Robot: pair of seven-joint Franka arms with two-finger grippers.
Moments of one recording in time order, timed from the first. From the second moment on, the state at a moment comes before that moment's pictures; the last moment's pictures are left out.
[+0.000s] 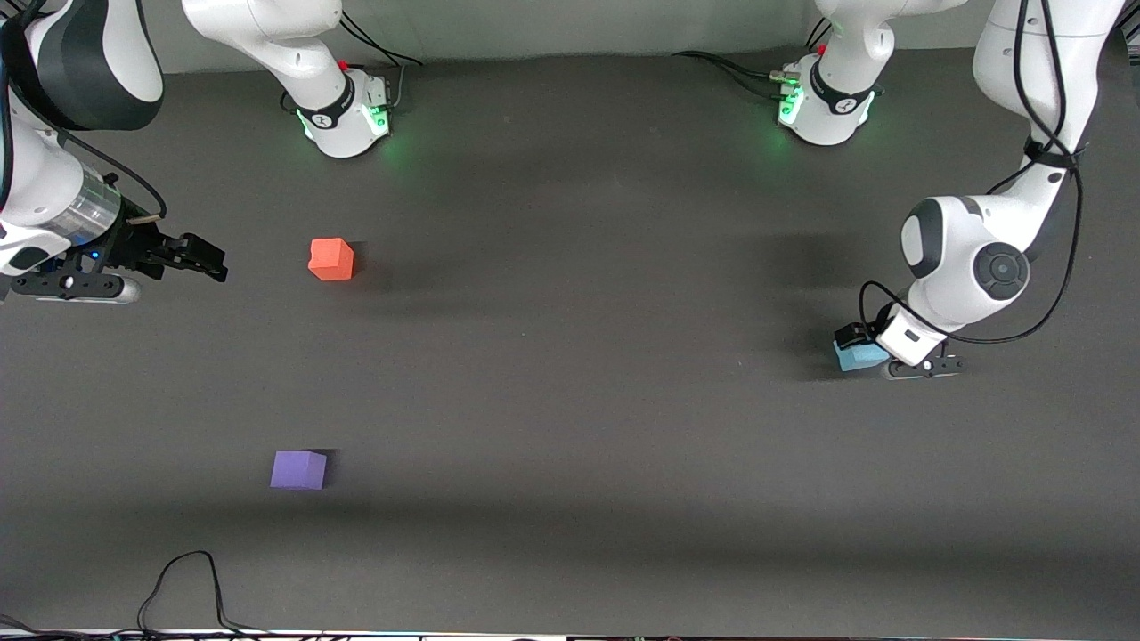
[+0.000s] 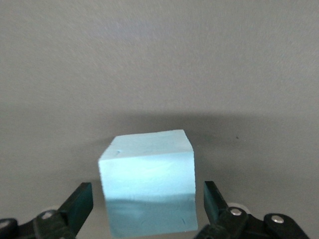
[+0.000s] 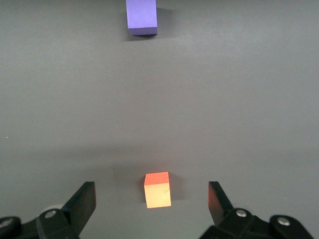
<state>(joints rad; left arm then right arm) 0.07 0.35 -0.08 -2.27 -0.04 2.57 -0.06 0.05 -0.13 -0.05 -2.00 -0.02 1.84 0.09</state>
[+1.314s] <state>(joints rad) 0.06 0.08 -0.08 -2.22 -0.03 2.24 -0.06 0.05 -0.13 -0.08 -1.98 -0.02 1.84 0.09</state>
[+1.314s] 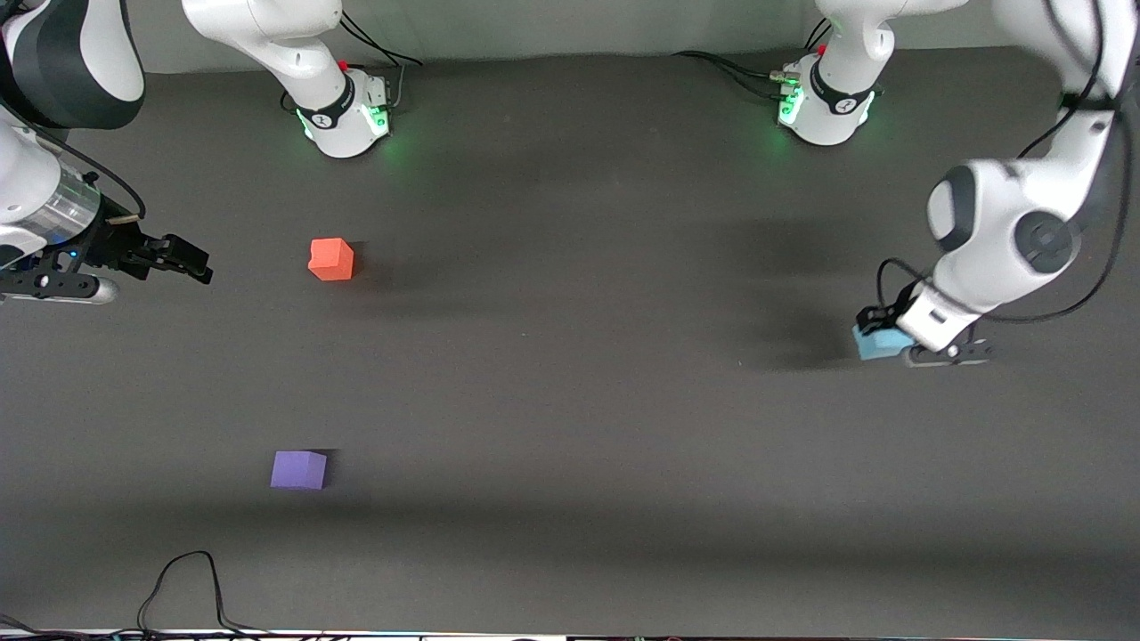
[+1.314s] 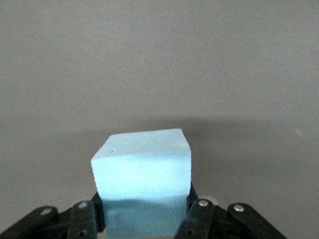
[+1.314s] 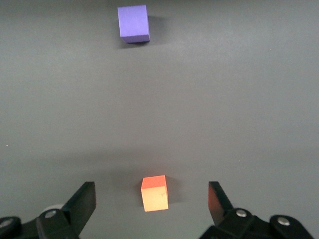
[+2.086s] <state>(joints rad) 0.04 -0.15 -0.22 -1.81 -0.05 1.58 -0.22 0.05 -0.15 -0.09 -1.88 0.00 1.74 0.06</state>
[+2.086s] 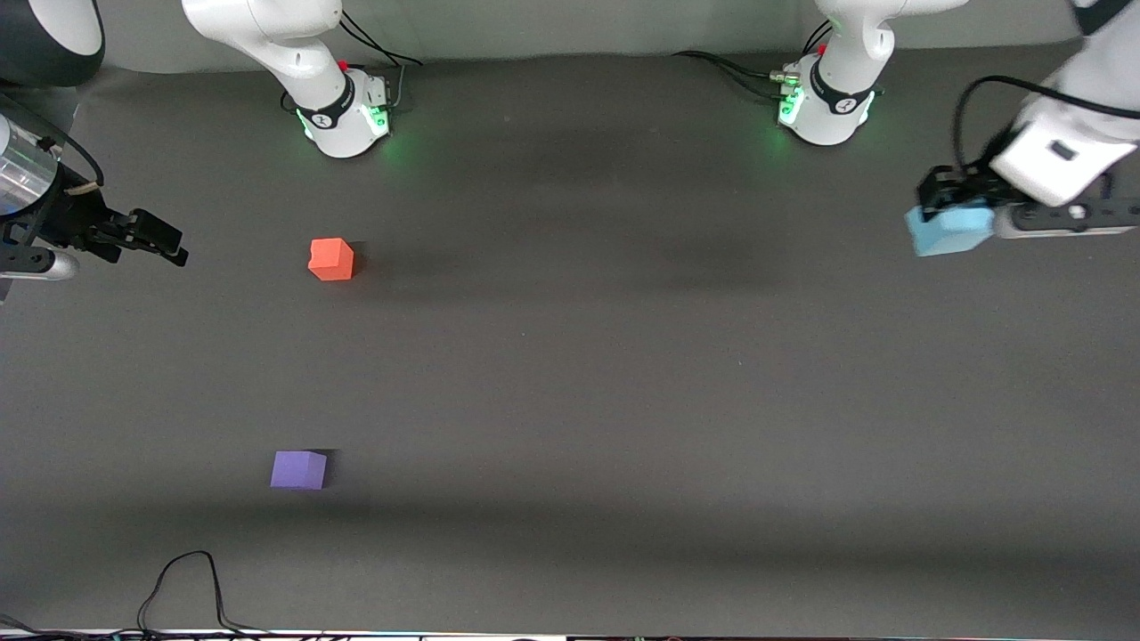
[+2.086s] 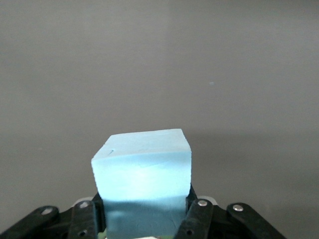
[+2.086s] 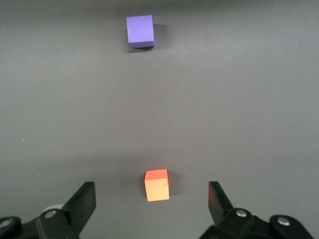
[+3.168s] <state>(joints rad) -0.56 0.68 -0.50 -1.41 0.35 2.05 -1.37 0.05 -0.06 -0.10 -1.86 0.01 1.77 0.04</state>
